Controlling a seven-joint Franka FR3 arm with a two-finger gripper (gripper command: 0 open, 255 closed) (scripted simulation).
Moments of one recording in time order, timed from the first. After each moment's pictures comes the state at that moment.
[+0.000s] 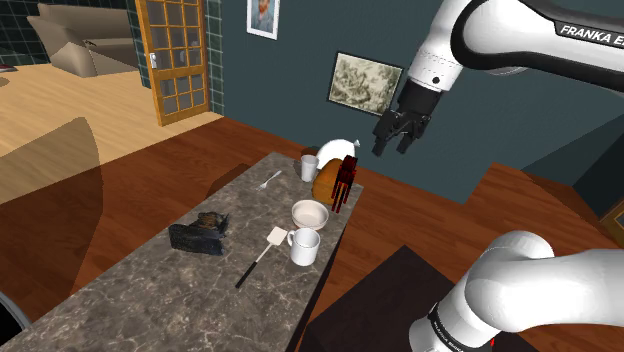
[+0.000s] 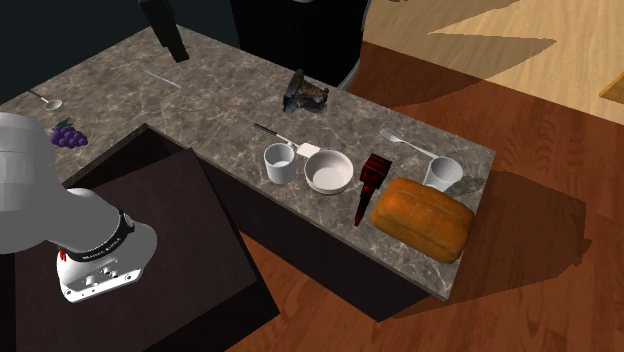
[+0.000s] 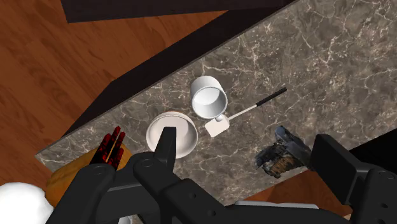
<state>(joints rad) -0.02 -0.81 0.02 -2.37 0.12 1.64 0.12</state>
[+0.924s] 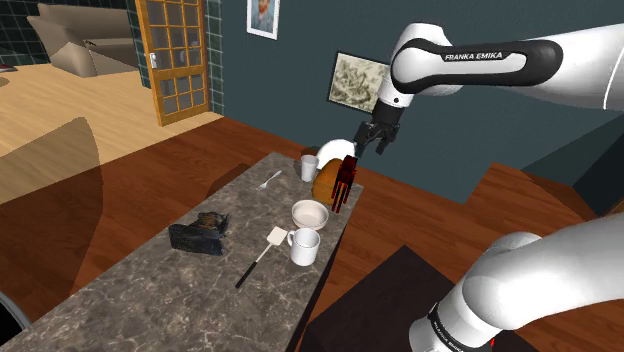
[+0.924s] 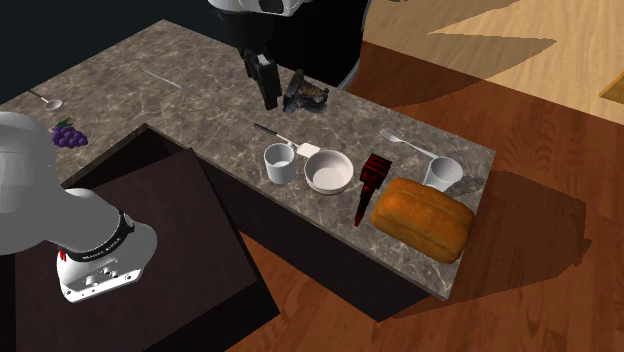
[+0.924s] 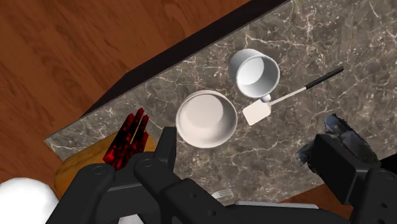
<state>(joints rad) -0.07 -0.46 -0.09 -2.32 0.03 1.90 -0.05</state>
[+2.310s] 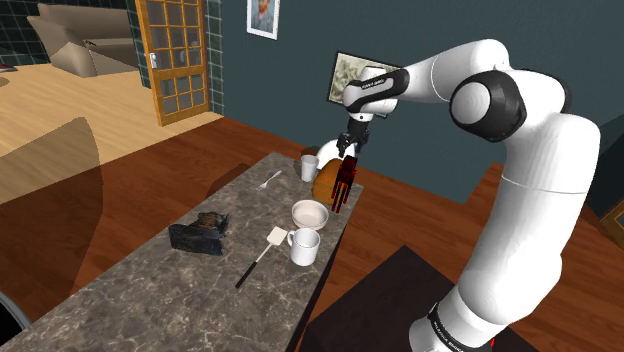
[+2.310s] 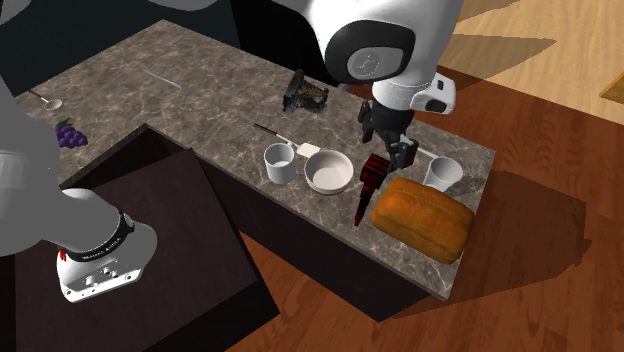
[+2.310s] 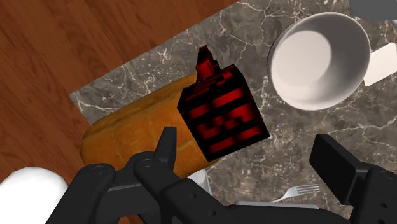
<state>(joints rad) -0.16 0.32 -0.21 -1.79 0.07 2.10 -0.32</state>
